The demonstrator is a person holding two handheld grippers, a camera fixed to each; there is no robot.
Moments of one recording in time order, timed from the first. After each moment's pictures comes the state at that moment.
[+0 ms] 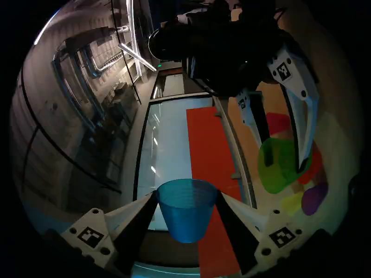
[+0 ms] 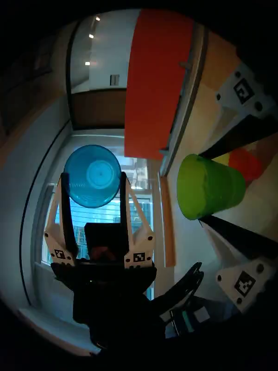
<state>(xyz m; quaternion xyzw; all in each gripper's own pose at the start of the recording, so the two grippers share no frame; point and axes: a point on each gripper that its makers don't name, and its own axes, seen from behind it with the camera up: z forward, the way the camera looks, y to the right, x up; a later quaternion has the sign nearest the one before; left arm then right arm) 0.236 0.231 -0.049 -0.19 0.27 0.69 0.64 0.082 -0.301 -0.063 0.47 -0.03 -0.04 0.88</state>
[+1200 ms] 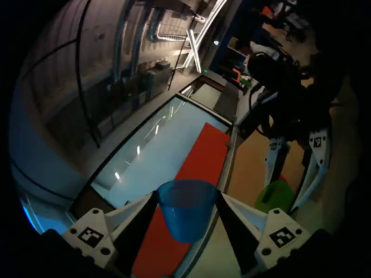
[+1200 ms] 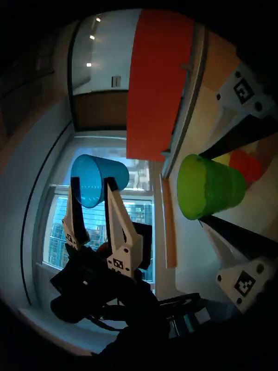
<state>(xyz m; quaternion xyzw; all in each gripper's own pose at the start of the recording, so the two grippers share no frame) 0.255 0.208 -0.026 -0.29 0.21 0.43 0.83 0.086 -0.296 -0.063 0.47 -0.02 -0.04 0.88</state>
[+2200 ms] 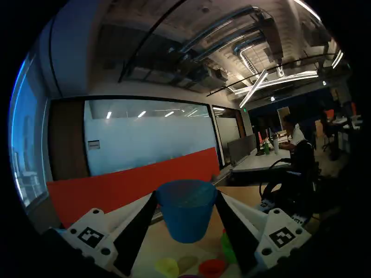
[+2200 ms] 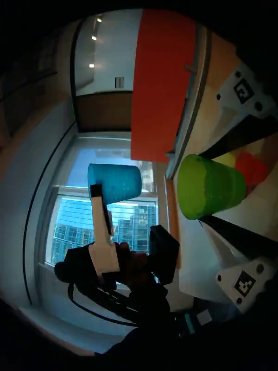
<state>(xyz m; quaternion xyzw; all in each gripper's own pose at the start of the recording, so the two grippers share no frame) 0.256 0.179 -0.005 -0.36 0.08 0.07 0.93 0.099 -0.300 -0.058 0.46 -0.01 -0.04 0.88</state>
